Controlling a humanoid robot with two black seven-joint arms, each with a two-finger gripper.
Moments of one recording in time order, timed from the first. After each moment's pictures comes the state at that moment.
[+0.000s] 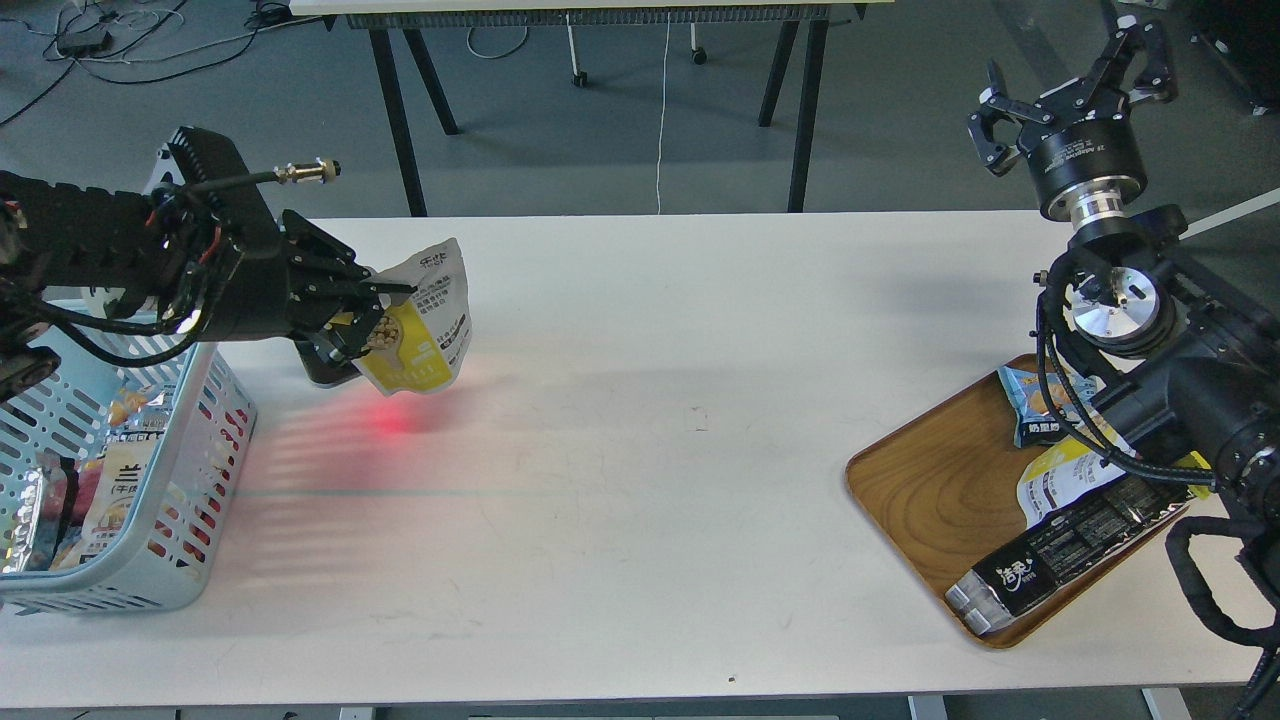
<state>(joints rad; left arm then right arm) -1.01 0.99 -0.39 -1.55 2.18 -0.41 -0.41 0.95 -0.25 0.61 0.39 0.30 0.49 0.47</state>
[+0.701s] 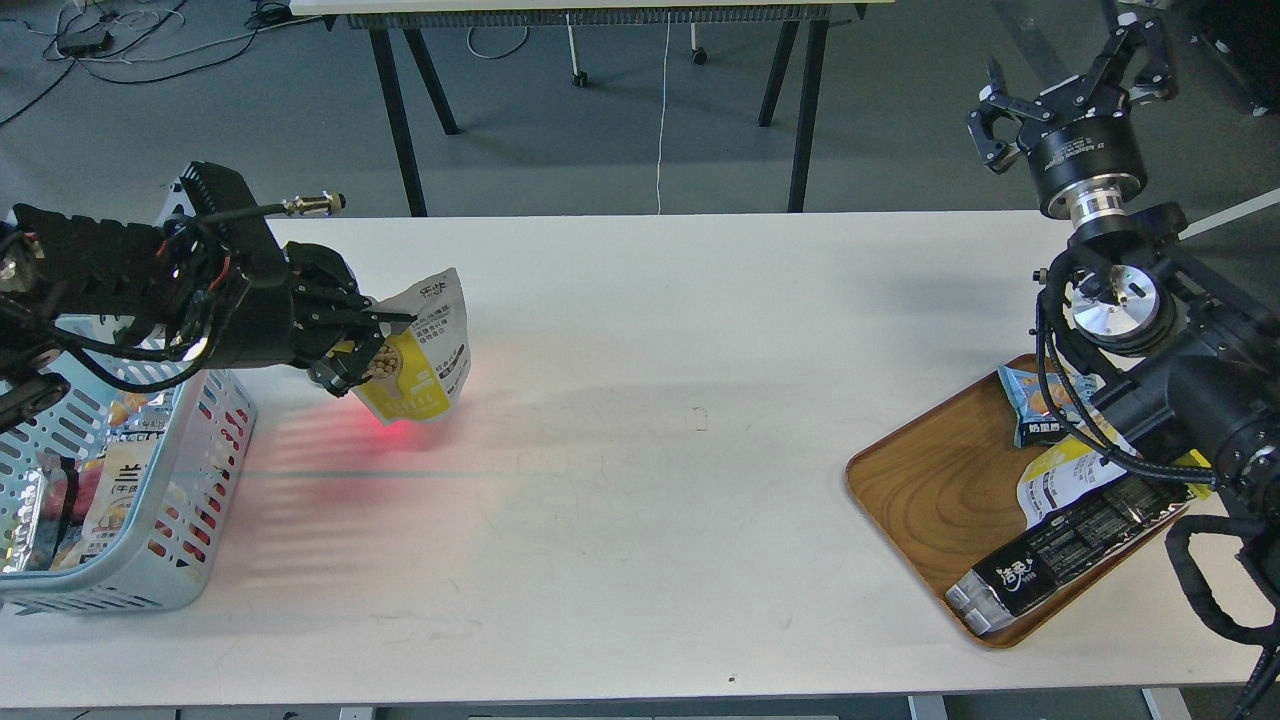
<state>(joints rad) -0.97 0.99 -0.38 -1.53 2.18 -0.42 -0.41 0.95 -0.25 0.61 0.40 0.30 0.49 0.47</state>
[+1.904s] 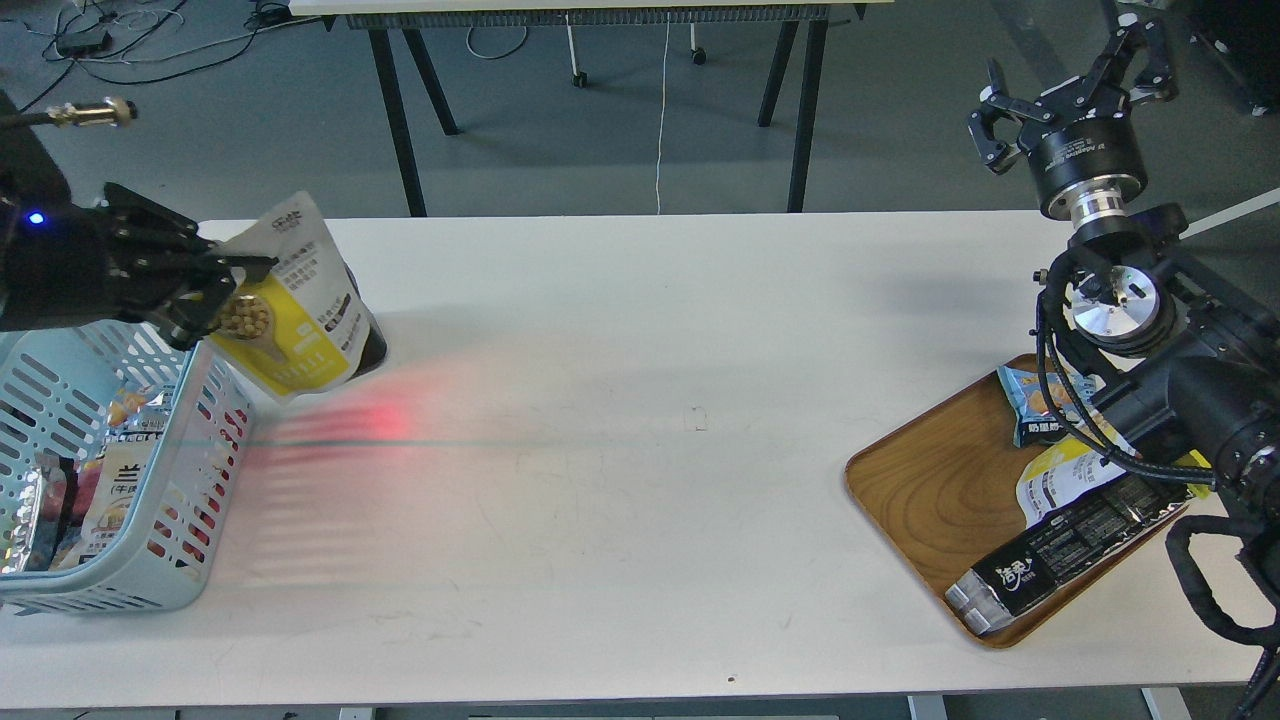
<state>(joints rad) -0.96 1.37 -0.48 -1.61 2.06 -0.41 -0.49 0.95 -0.25 0.61 0.40 0.30 0.49 0.47</state>
